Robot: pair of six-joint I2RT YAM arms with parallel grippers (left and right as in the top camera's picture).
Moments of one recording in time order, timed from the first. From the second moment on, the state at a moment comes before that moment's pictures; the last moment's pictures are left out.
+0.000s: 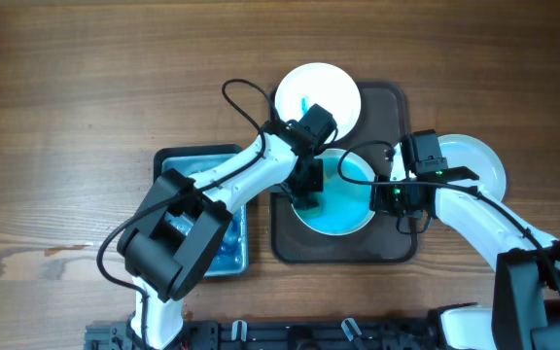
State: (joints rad) left arm -0.70 2.01 1.36 -0.79 0.12 -0.66; right arm 0.16 1.54 0.69 -0.50 -0.25 0.35
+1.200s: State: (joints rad) left arm -0.74 2.03 1.38 -0.88 0.17 -0.71; right arm 0.16 1.54 0.69 -0.50 -0.27 0.36
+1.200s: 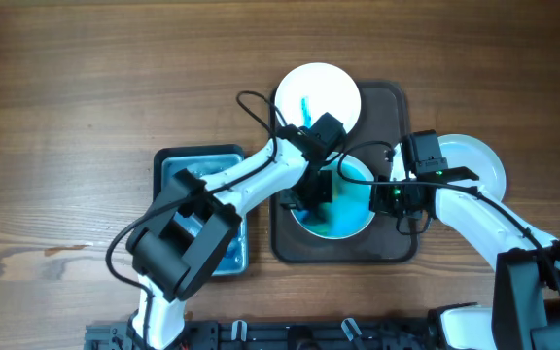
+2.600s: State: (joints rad) left arm -0.21 1.52 1.09 -1.06 0.01 -0.61; right arm 0.16 1.53 0.77 -0.68 -0.22 0.35
